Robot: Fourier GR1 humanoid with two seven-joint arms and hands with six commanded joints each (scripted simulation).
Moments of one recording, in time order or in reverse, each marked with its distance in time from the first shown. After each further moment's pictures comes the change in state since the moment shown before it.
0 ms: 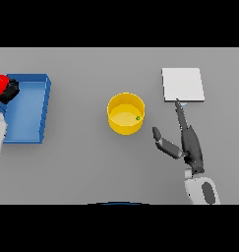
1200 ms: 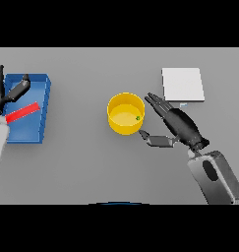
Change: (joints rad) left arm 0.024 0.017 -0.060 -0.012 -0.013 -0.083 -0.081; right arm -0.274 -0.266 0.153 0.081 0.246 0.240 0.098
